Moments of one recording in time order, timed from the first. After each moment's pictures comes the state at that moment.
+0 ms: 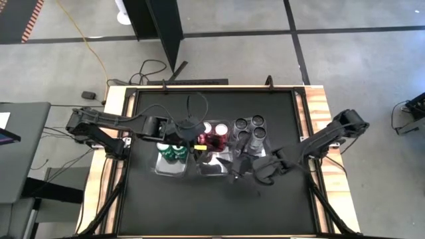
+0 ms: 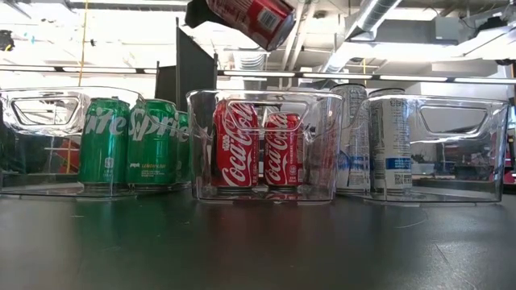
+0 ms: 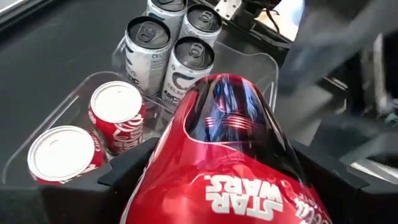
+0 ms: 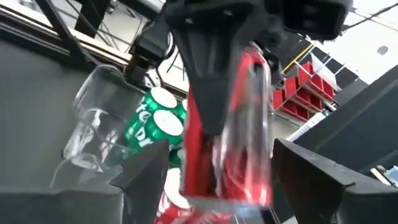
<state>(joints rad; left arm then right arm) -0.14 1.47 1.42 -0.56 -0.27 -0.56 0.45 1.51 1.03 0.25 0.87 -0.43</state>
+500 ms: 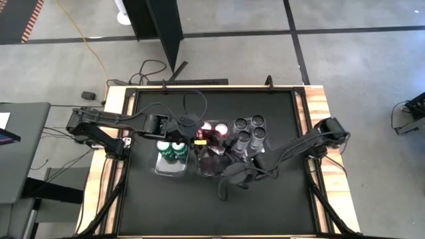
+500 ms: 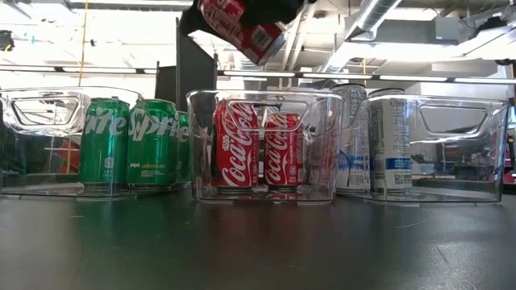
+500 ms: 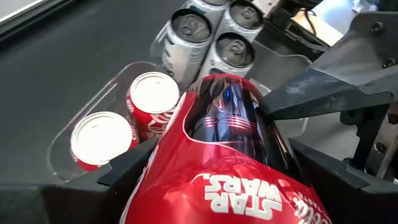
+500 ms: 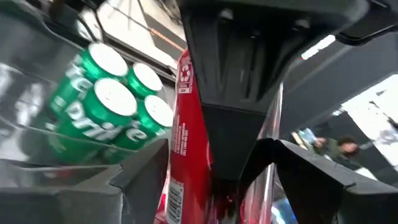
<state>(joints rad) -0.13 1.47 1.41 -0.60 -0.30 -0.62 0.36 1.80 1.30 0.12 1.12 -0.47</state>
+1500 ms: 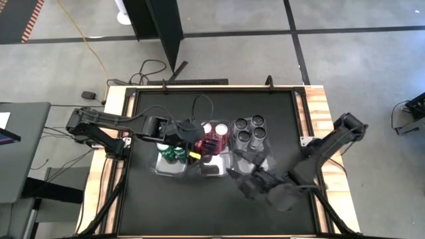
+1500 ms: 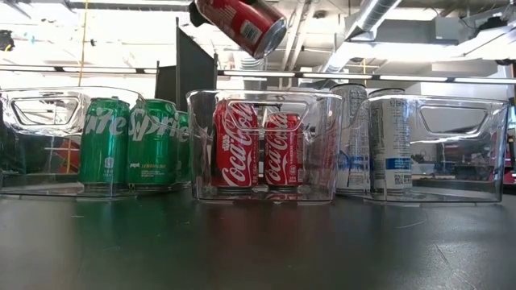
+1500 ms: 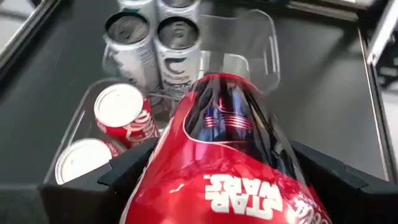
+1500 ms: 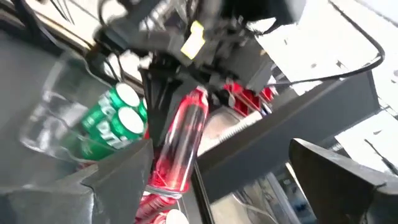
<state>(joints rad) -0.15 1.47 1.42 -0.63 -0.22 -0.28 0.68 1.57 1.30 -0.02 1.29 -0.54</state>
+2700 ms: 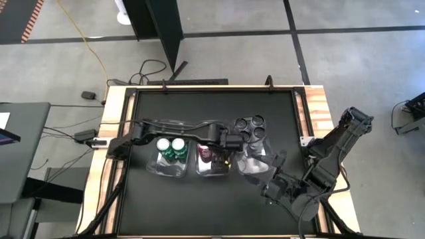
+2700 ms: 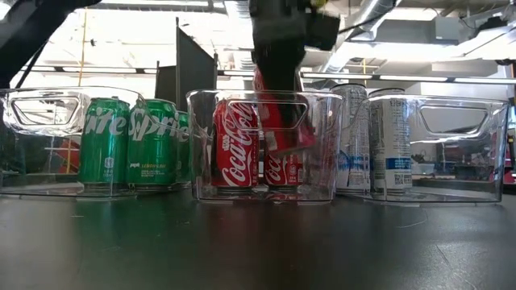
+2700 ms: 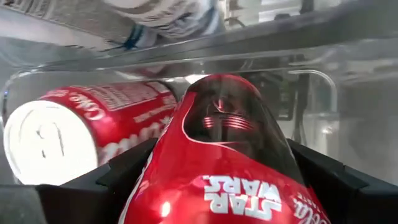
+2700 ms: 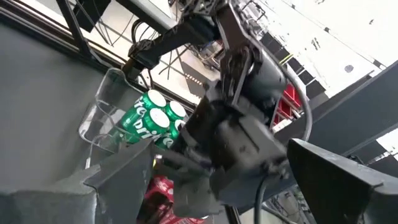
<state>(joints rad) -0.07 2.23 2.18 -1.26 -0.22 0.01 0.84 1.44 1.30 -0.40 1.31 -0.21</state>
